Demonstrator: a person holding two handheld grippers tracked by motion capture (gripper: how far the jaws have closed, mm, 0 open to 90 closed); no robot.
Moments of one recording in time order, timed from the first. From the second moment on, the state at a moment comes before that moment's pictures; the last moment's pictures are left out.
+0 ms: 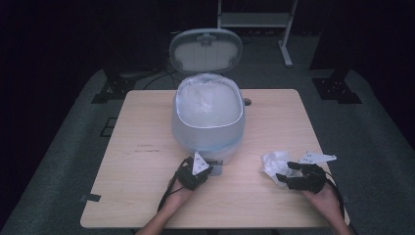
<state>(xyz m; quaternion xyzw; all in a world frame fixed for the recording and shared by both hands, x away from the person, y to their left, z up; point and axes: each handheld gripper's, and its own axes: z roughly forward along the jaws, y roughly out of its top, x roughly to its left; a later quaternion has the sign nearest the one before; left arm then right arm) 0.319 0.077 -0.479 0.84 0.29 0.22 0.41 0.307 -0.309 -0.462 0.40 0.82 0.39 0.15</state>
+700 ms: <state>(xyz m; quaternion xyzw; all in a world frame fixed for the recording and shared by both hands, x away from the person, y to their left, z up) 0.319 0.078 -0.480 0.84 0.29 0.21 0.41 0.301 -0.312 -0.446 0.39 0.82 0.40 0.12</state>
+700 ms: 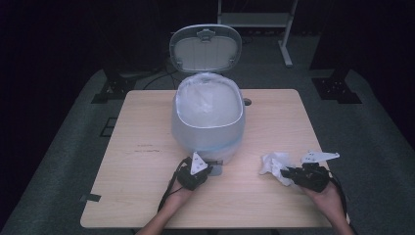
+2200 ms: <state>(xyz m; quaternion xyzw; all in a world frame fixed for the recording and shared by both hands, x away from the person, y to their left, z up) 0.320 0.079 -0.480 0.83 0.30 0.21 0.42 0.303 -0.313 -0.390 0.38 0.80 0.46 0.08</state>
